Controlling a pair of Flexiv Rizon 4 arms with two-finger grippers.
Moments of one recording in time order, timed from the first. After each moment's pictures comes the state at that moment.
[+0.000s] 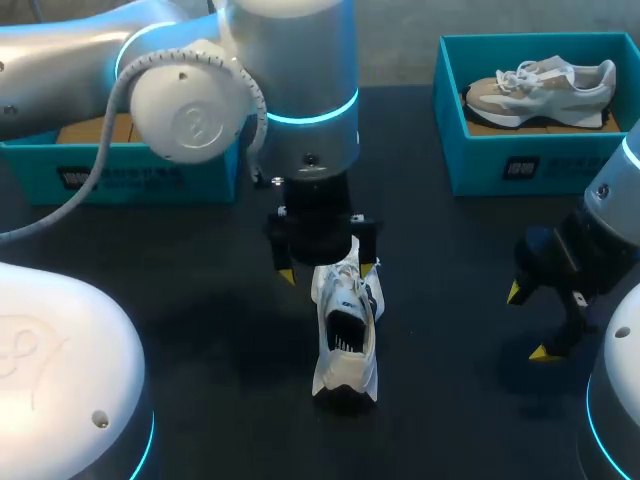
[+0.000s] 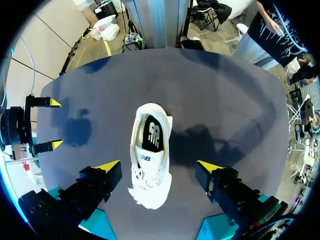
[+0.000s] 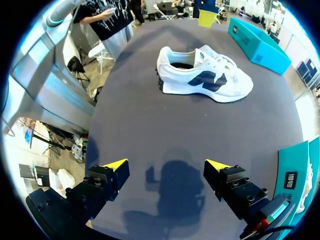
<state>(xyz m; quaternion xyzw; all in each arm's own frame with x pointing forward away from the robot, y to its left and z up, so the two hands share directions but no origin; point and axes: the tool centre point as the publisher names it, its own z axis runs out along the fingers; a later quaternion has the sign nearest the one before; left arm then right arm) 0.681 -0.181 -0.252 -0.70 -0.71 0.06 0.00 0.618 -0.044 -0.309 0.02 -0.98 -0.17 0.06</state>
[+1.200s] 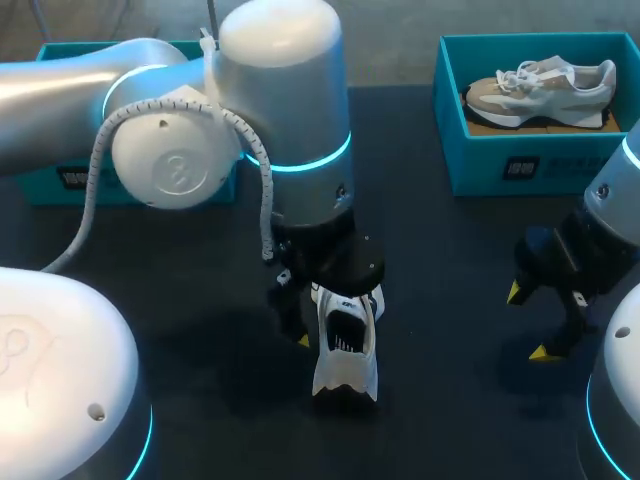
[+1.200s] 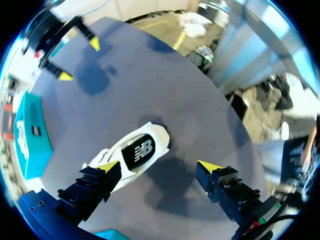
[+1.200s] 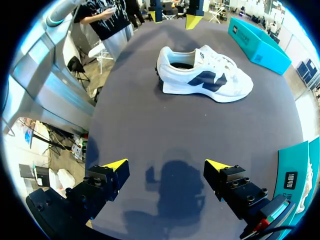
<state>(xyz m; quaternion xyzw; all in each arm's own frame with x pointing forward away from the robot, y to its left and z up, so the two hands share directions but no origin) 0.620 -0.168 -0.264 -0.31 -0.95 0.06 0.04 0.618 -0.044 -0.309 0.02 -0.98 -0.17 0.06</state>
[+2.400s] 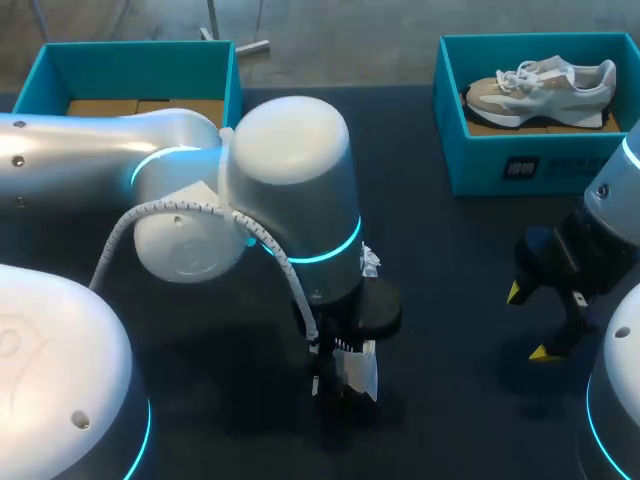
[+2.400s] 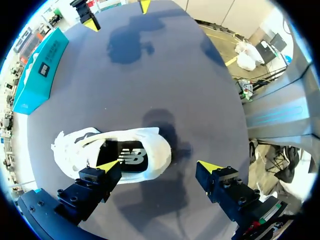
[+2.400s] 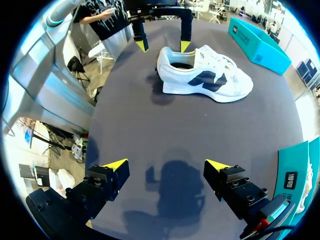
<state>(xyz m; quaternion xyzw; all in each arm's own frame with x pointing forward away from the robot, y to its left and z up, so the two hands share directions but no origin) 0.588 -0.185 -0.331 -0.08 -0.99 0.06 0.01 0.618 -0.044 -0.309 0.02 -0.98 -0.17 0.06</state>
